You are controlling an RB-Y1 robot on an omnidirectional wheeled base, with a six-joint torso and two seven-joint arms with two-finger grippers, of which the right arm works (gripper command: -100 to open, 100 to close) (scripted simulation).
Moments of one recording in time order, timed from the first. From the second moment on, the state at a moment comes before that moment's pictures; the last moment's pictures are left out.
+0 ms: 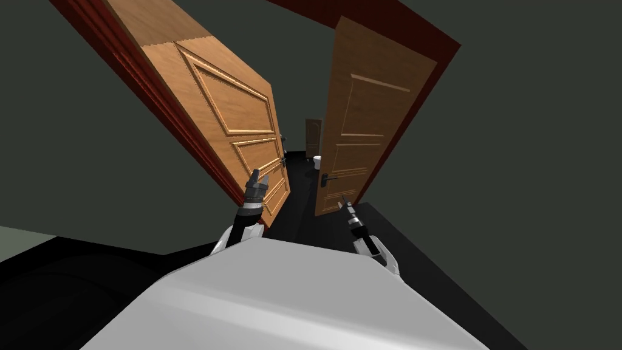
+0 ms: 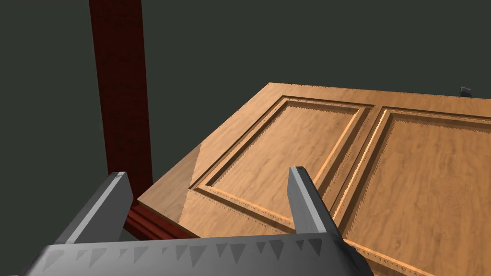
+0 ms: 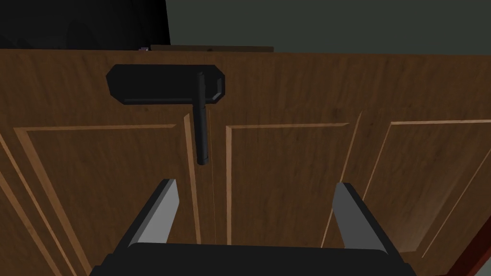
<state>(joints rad) 0.18 -0.45 0.27 -1.54 -0.02 -0.48 -0.33</state>
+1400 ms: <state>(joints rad) 0.08 -0.52 0.31 -1.35 -0.04 -0.46 -0.44</state>
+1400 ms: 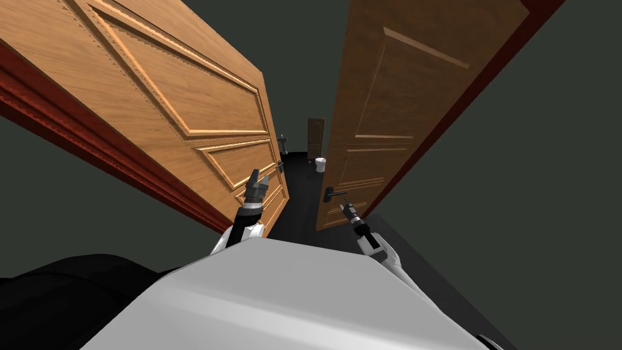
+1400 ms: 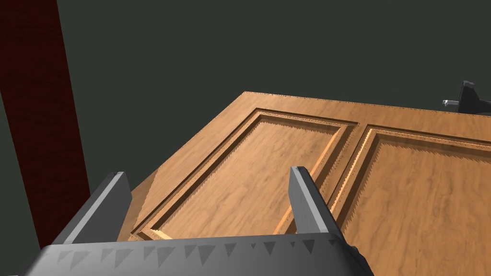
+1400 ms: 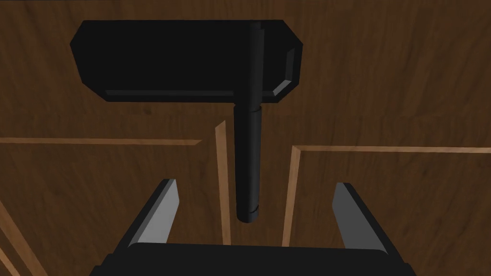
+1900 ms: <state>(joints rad) 0.05 -0.50 0.30 -1.32 -0.04 -0.45 -0.43</state>
